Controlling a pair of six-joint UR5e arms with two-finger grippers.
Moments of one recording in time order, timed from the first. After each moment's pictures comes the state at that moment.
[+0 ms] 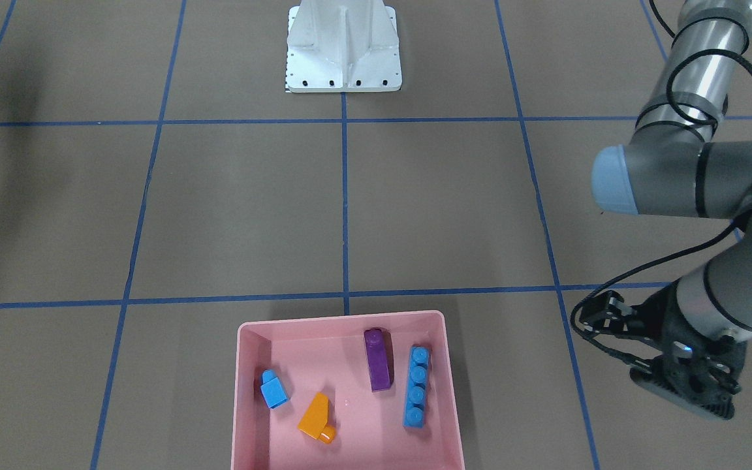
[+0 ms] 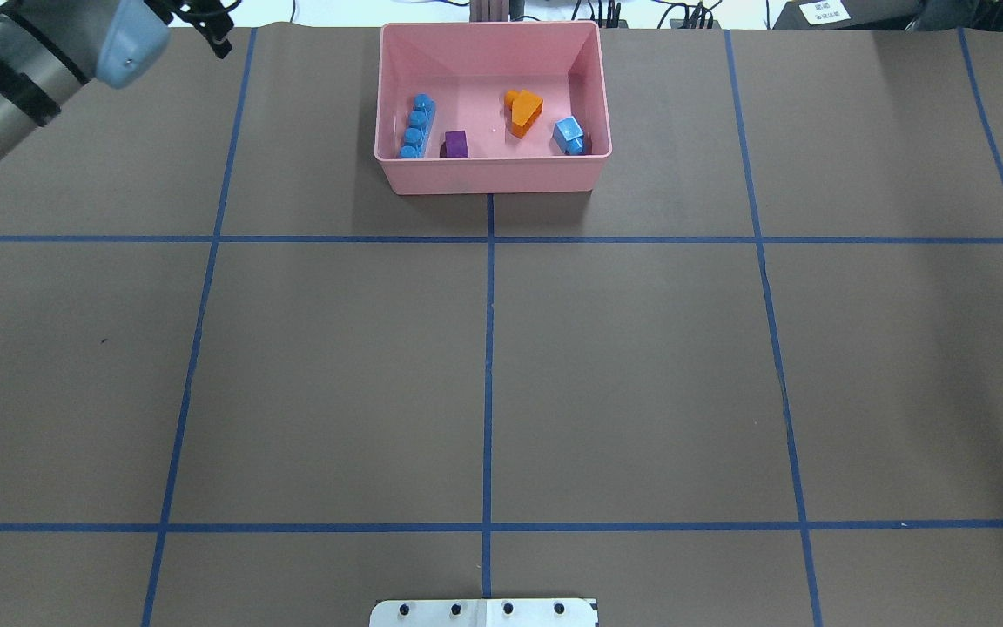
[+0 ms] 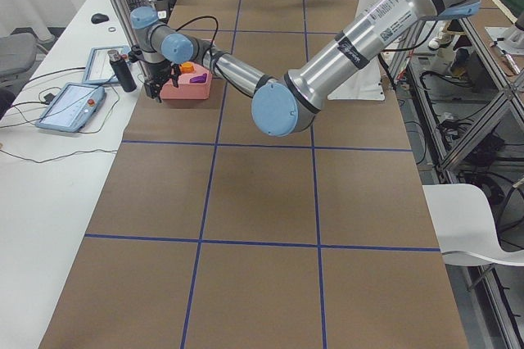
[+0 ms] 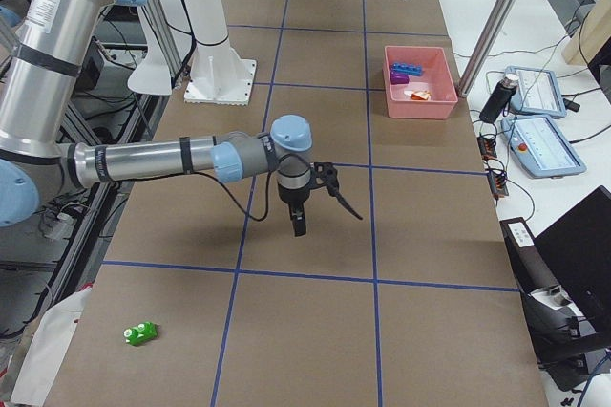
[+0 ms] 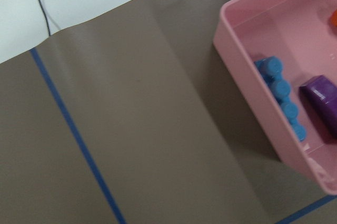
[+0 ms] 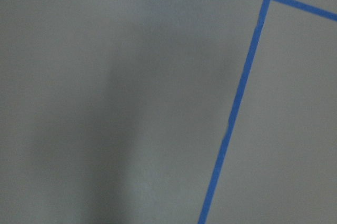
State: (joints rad) left arm -1.17 -2.39 -1.17 -1.60 -2.27 -0.02; right arm 1.29 -2.04 2.04 -1.32 2.22 0.11
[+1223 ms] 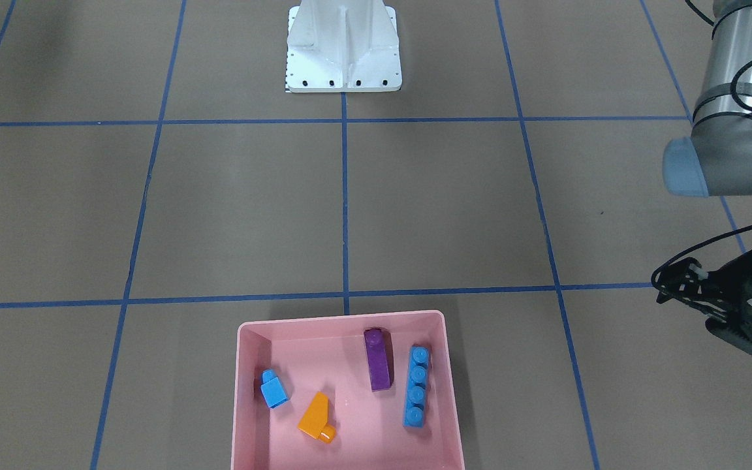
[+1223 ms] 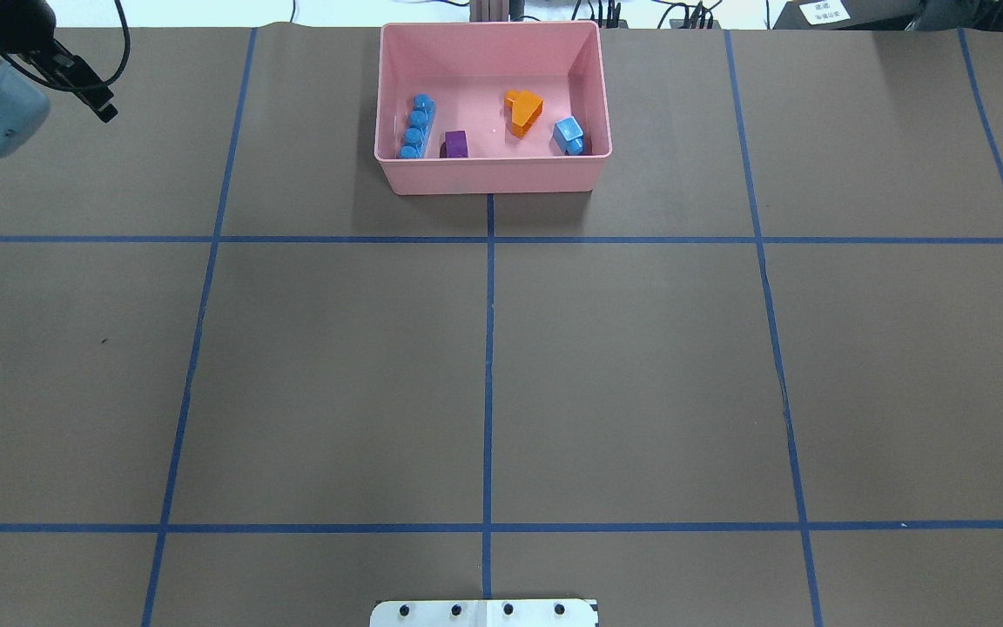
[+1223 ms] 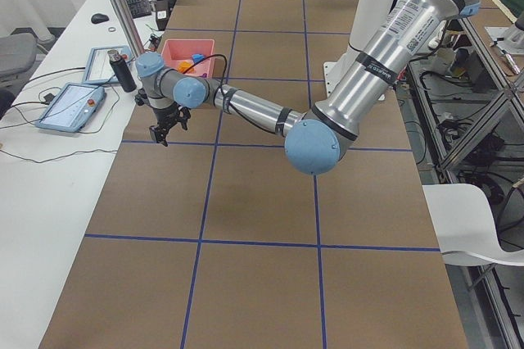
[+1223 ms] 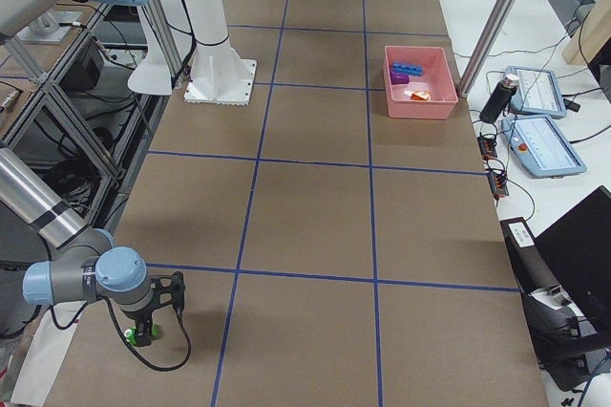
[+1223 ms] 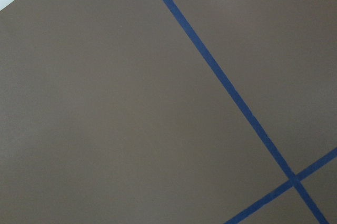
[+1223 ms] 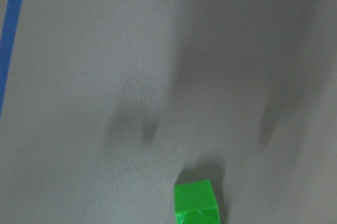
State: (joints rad) left arm -1.21 -2.17 -1.30 -1.61 -2.27 0.11; right arm 1.31 -2.41 1.49 -0.65 2.30 -0.10
